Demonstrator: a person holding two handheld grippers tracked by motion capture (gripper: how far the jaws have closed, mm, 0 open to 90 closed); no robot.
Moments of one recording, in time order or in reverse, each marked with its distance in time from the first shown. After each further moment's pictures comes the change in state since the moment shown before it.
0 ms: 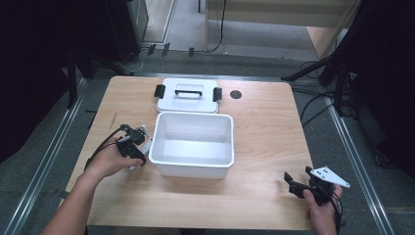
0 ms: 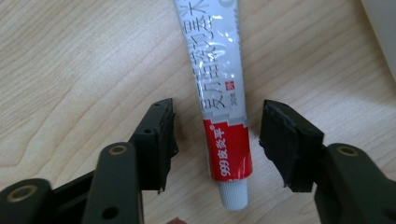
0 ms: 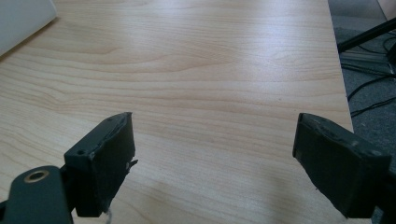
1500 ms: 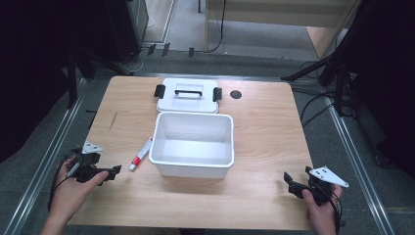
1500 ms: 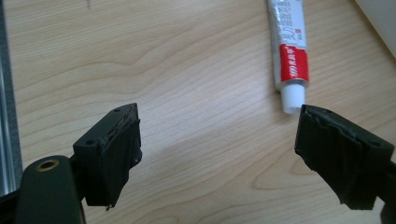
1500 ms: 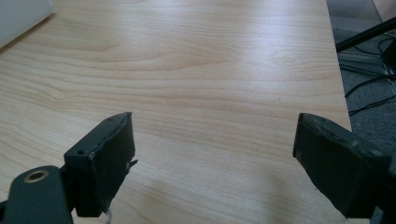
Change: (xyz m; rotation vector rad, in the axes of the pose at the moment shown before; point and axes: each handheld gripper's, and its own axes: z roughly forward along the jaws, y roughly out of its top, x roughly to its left) left arm 0.019 -0.125 -0.024 -0.484 0.068 -0.224; right arm 0.002 0.000 0.001 0.004 -0.012 -0.011
